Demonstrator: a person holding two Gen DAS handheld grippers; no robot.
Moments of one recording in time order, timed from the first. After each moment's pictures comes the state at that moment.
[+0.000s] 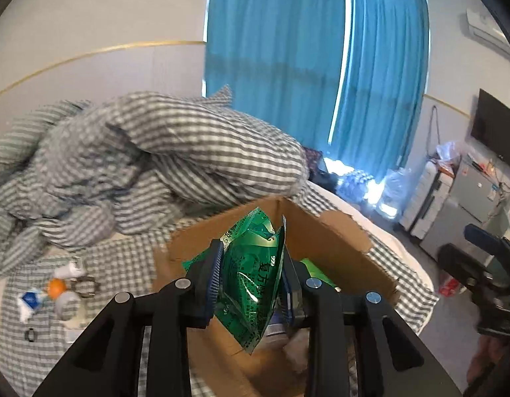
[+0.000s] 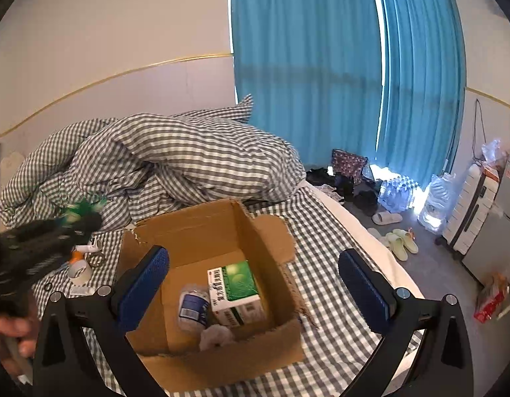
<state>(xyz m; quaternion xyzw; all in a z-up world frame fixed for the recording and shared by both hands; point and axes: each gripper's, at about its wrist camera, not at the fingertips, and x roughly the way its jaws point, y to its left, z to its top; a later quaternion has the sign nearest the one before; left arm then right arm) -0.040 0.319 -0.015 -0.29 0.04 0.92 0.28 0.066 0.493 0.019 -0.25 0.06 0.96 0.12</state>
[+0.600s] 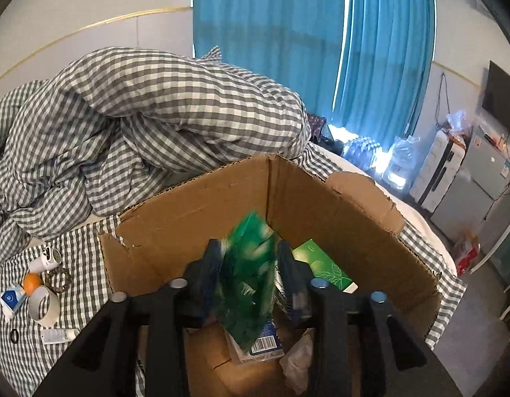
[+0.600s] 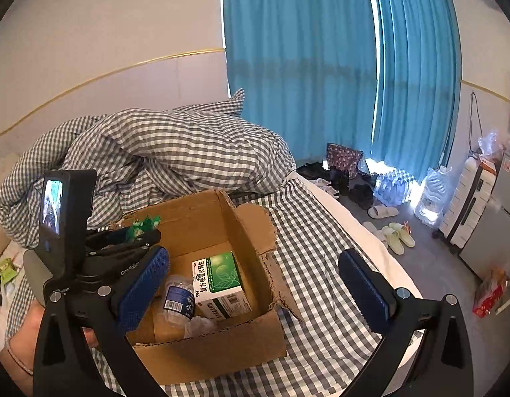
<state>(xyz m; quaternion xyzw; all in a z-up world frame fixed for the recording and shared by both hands) -0.076 0.378 -0.076 -0.34 0.08 0.90 0.26 0.071 0.510 0.007 -0.26 0.06 0.95 0.13</state>
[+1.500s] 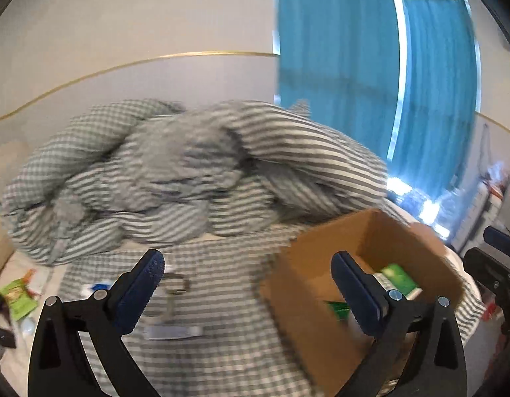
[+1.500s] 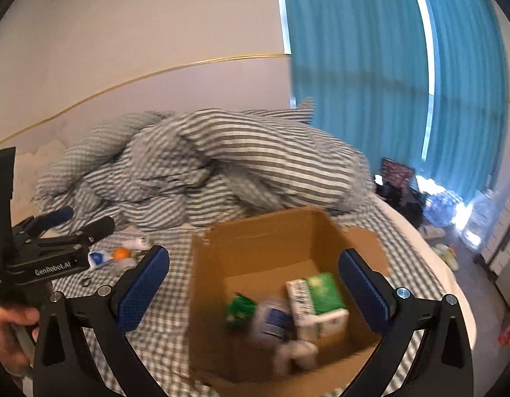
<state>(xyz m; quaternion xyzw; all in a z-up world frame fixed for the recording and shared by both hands) -0.055 0.167 0.008 -0.26 0.04 0.96 0.13 0.020 0.391 0.026 -0.25 0.03 0.97 0.00</state>
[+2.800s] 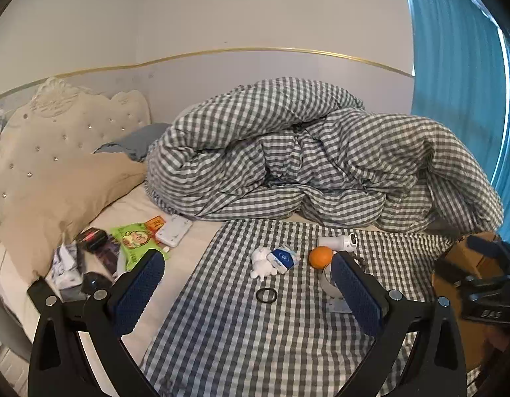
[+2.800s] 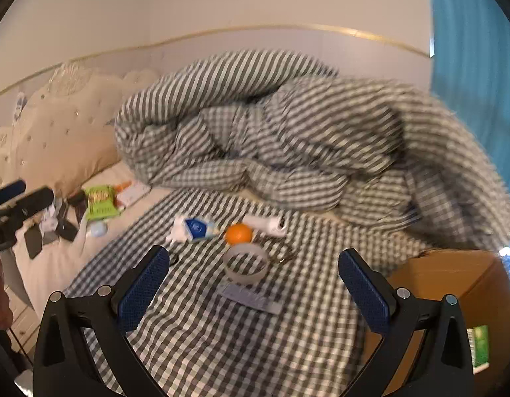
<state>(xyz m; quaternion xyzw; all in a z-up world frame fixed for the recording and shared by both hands) -0.023 -0.100 -0.026 -0.27 -0.03 0.96 -0.09 -0.082 0.135 -0.044 -0.31 -0.06 0.93 -0.20</state>
